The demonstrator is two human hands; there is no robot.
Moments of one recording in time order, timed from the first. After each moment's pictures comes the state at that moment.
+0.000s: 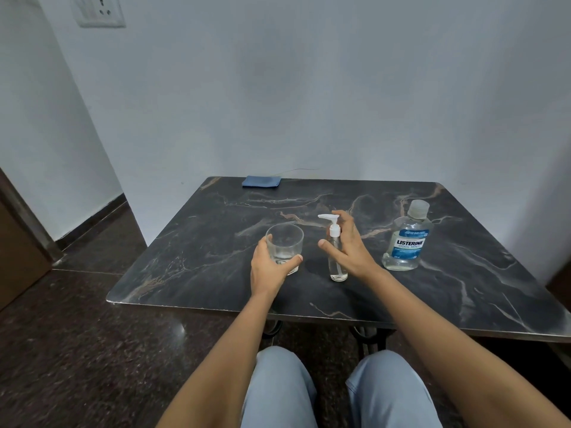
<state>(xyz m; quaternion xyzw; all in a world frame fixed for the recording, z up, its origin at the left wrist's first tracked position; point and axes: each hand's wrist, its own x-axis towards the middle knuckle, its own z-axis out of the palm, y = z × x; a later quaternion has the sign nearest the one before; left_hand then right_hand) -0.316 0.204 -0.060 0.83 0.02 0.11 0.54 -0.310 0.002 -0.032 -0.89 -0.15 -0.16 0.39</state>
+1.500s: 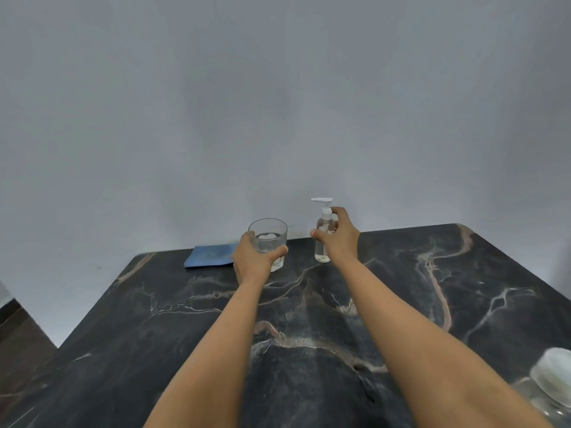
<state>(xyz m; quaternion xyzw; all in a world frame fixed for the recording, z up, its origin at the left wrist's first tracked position) 0.026 0.120 -0.026 0.83 0.01 0.13 0.54 -0.003 -0.045 -0.002 -0.76 0.12 -0.26 0.58</state>
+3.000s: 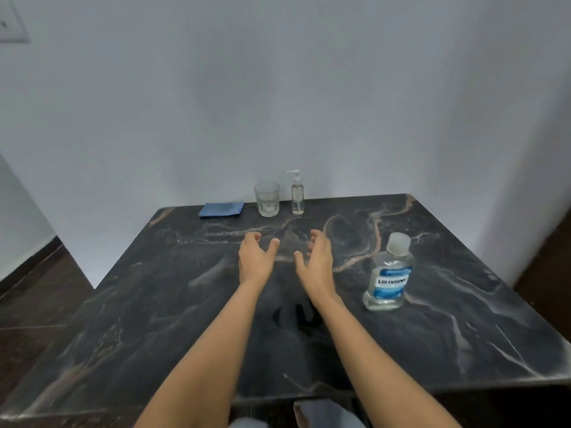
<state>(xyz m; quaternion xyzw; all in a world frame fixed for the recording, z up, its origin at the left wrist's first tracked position) -0.181 0.140 -0.024 0.85 -0.01 0.10 0.52 -0.240 0.022 -0.027 -0.83 0.08 -0.25 0.49</state>
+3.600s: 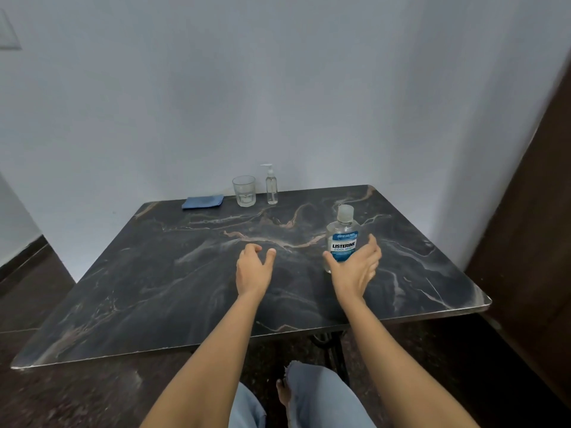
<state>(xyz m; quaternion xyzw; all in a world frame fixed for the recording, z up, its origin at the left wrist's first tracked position) -0.297 0.117 -0.041 0.87 -0.04 0.10 0.47 -0.359 -0.057 -0.043 -0.78 0.32 -0.37 0.40</state>
